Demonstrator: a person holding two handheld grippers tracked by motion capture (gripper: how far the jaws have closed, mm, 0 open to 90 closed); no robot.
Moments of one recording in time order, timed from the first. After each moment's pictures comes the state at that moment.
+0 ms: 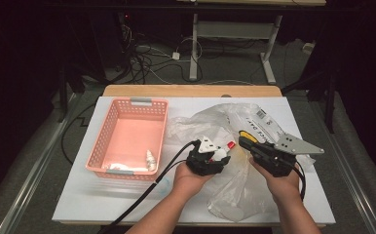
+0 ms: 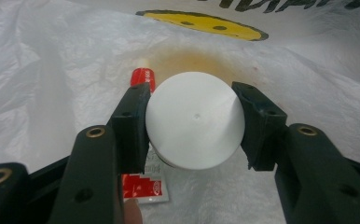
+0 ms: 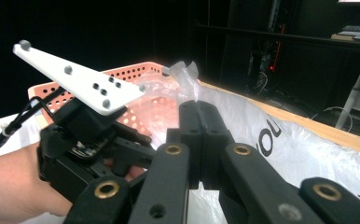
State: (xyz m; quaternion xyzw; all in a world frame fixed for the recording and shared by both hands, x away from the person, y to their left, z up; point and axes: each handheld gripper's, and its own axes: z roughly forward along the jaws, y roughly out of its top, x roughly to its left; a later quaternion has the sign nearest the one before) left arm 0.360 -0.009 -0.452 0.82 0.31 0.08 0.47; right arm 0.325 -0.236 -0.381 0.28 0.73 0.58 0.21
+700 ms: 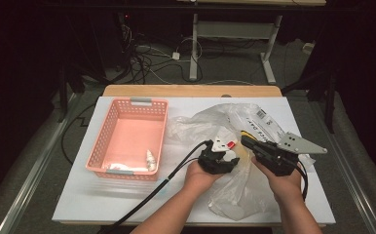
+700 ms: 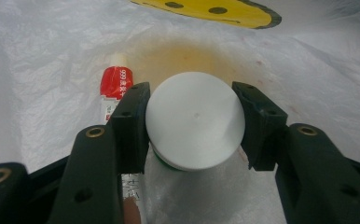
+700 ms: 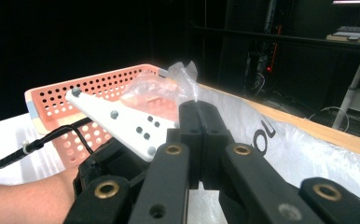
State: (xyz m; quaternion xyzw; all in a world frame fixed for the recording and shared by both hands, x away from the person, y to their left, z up) left arm 0.377 -0.040 -0.475 0.83 0.29 0.07 0.46; right arm 0.326 -0.241 -0.380 0.29 0.73 0.58 0.22
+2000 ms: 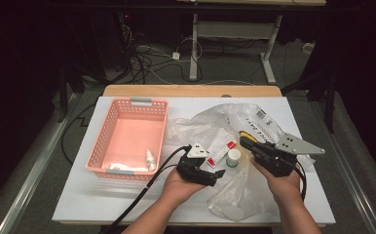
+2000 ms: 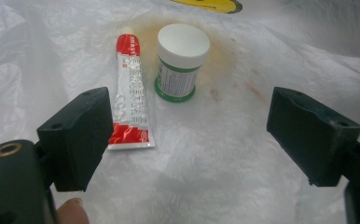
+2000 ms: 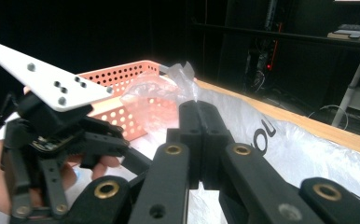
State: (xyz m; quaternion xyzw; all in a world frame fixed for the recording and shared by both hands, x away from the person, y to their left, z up) left arm 0.341 0.022 -0.451 0.83 0.29 0.04 0.46; right arm 0.325 -0.238 -0.382 0.28 0.73 0.58 0.22
